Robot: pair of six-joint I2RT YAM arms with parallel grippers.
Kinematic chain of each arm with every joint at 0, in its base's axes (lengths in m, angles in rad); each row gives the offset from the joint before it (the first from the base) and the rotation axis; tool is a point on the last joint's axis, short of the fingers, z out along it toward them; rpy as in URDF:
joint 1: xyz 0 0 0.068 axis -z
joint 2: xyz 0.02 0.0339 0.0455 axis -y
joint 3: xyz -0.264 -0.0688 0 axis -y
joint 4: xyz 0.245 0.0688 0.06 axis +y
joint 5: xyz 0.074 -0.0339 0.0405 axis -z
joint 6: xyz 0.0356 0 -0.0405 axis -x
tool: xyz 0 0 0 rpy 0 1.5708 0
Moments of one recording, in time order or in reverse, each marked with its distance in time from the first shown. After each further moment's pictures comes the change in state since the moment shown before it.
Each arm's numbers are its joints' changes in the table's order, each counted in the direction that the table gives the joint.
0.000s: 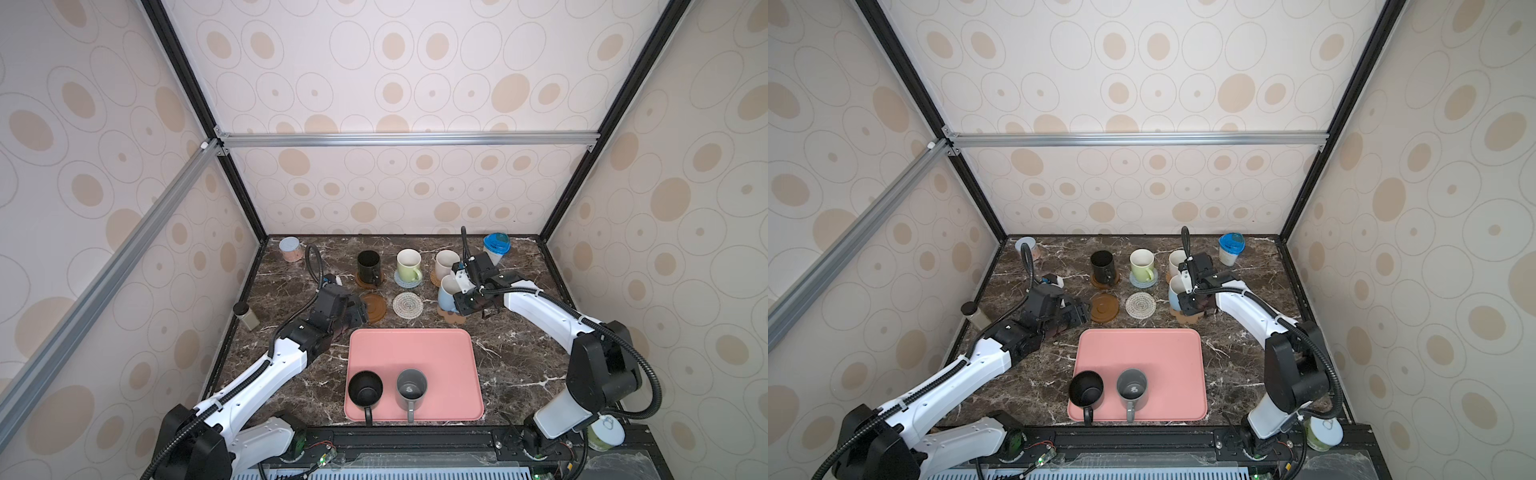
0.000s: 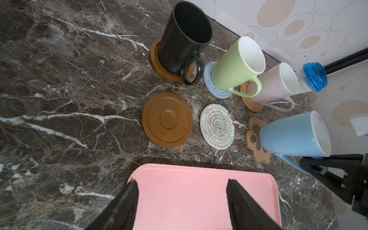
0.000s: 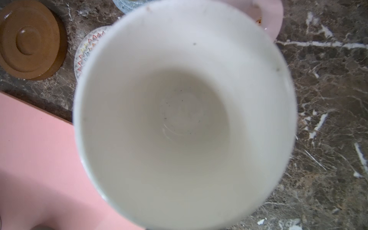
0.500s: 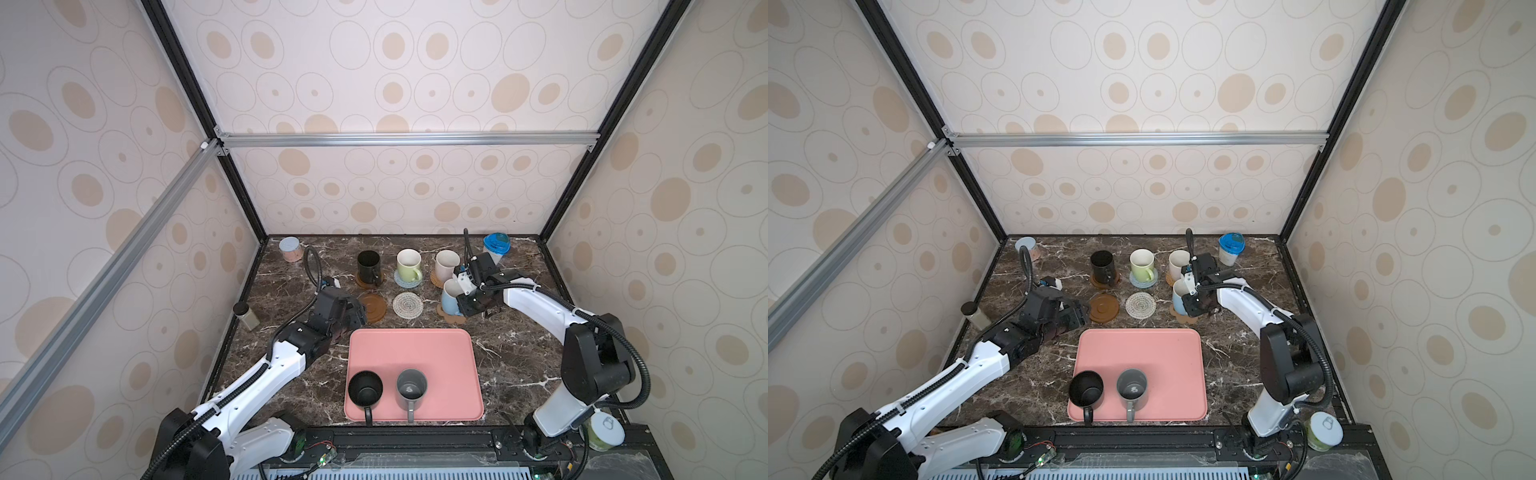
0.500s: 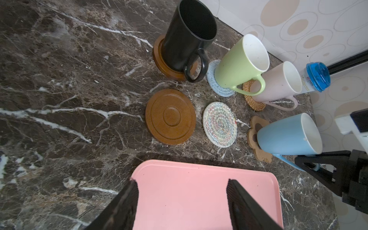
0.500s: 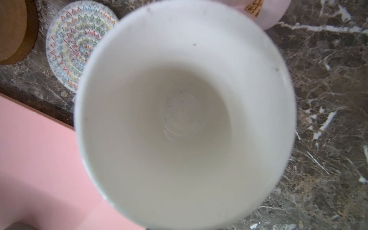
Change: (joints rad) left arm 0.000 0.020 -0.023 0.007 -0.003 0.011; right arm 0.038 -0.051 0.001 0.011 -0.022 0.066
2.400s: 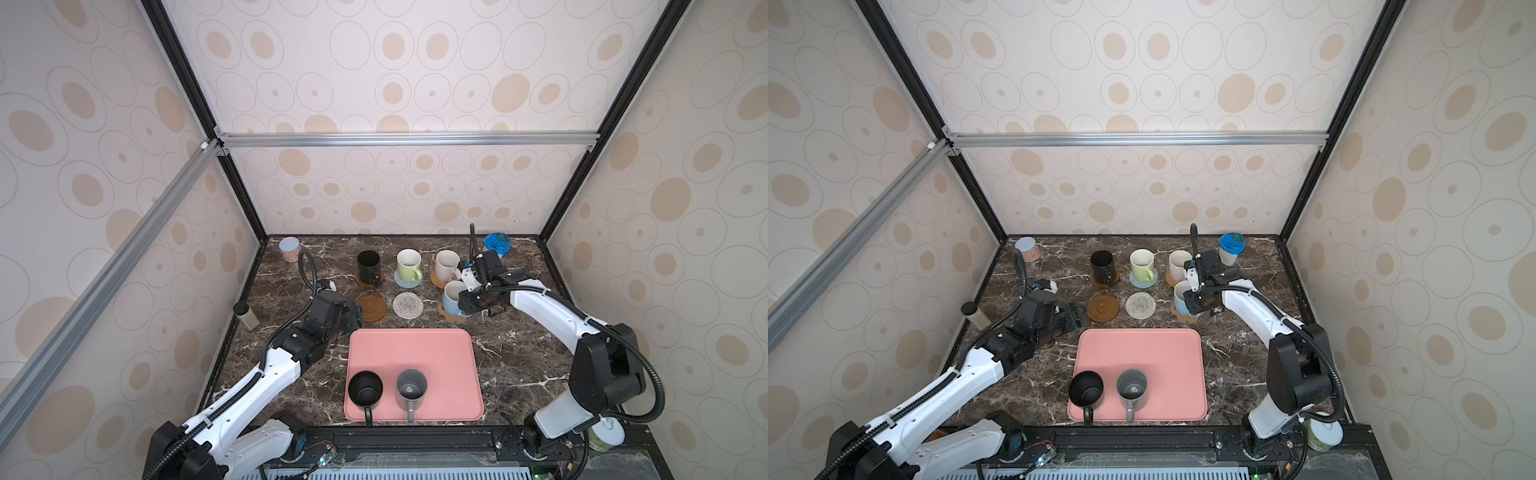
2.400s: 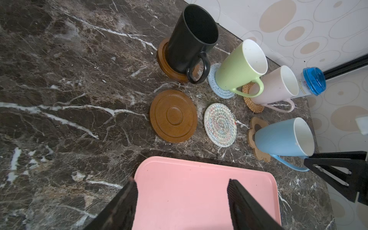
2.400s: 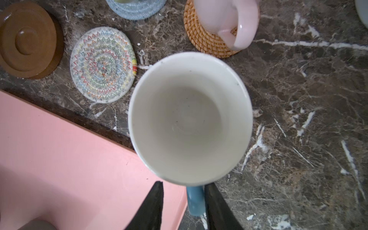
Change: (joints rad) left arm 0.000 0.061 -0.023 0.023 -0.016 0.011; right arm 0.003 0.077 0.000 0.010 -0.004 -0.032
